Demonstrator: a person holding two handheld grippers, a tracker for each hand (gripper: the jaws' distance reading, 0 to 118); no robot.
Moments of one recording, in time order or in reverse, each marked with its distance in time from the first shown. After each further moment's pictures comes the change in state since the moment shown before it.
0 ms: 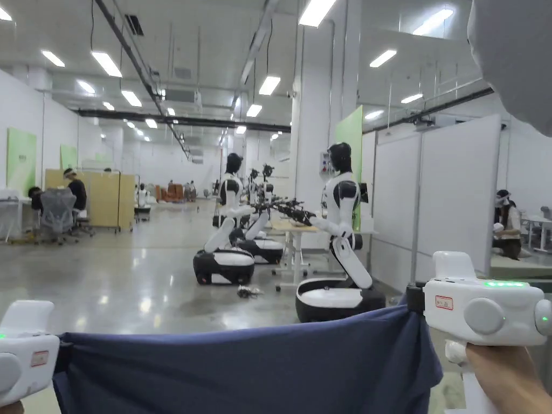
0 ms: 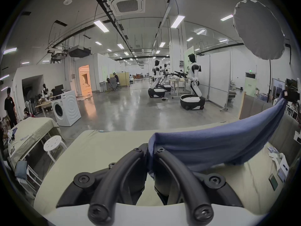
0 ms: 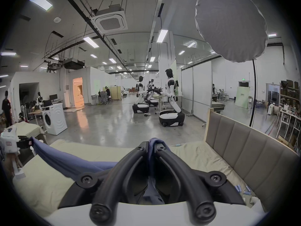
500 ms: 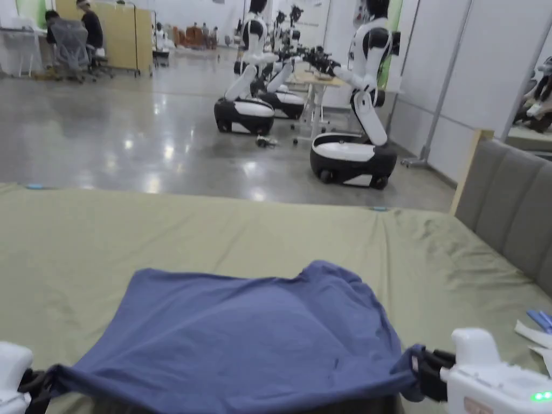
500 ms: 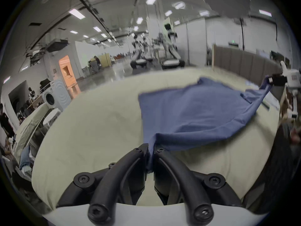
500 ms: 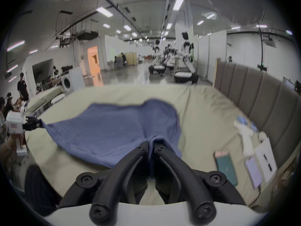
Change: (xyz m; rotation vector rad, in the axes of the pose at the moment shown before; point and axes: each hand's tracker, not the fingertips) left arm -0.002 -0.341 0.207 -0.325 -0.132 -0.207; right arm 0.019 -0.324 0.236 -0.388 0.186 0.063
